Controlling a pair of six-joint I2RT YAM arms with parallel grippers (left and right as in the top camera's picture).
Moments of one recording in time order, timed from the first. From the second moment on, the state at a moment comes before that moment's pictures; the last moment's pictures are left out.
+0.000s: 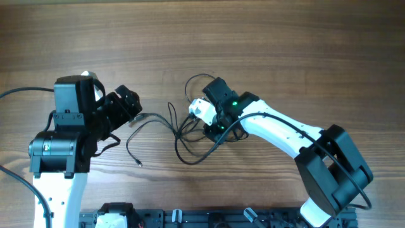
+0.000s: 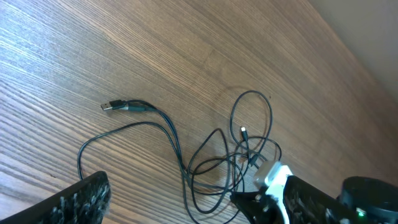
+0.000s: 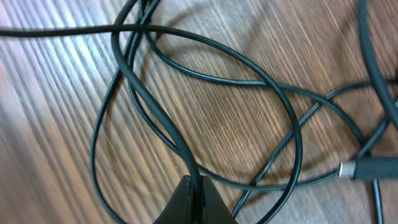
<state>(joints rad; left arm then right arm) -0.02 1.04 1.17 -1.05 0.11 -0.64 0.68 1.81 1.13 -0.62 -0.30 -0.31</state>
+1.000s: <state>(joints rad) -0.15 1.04 1.17 -1.05 0.42 -0.49 0.68 1.70 2.41 -0.42 -0.13 -0.08</state>
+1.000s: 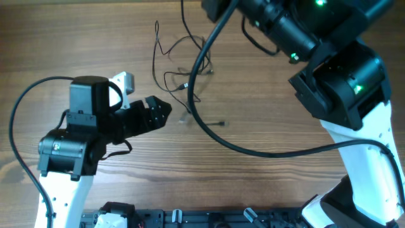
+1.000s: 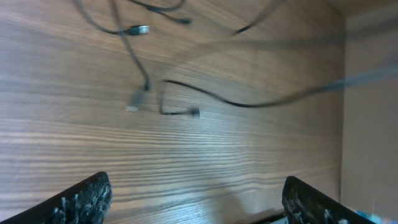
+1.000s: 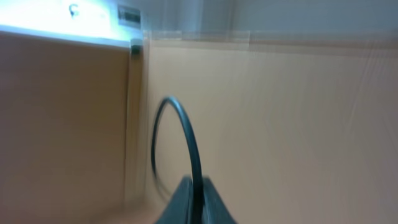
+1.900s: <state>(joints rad) -0.20 1.09 1.17 -1.12 0.40 -0.42 -0.65 1.66 2.34 -0.65 -0.15 0.08</state>
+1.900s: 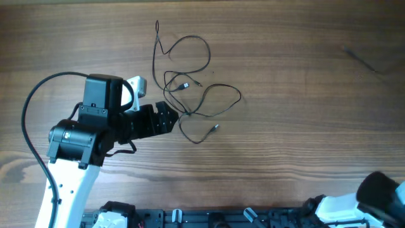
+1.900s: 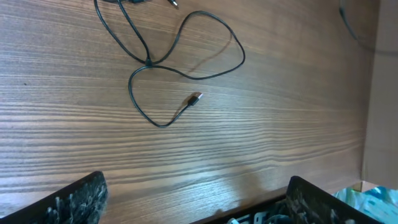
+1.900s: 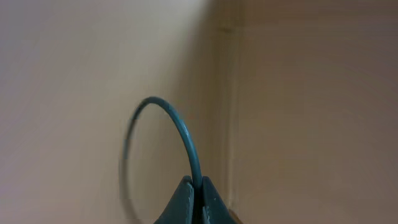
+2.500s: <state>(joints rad) -0.20 1.09 1.17 -1.13 0.40 -0.41 -1.01 2.23 2.29 -1.46 -0.06 0.99</state>
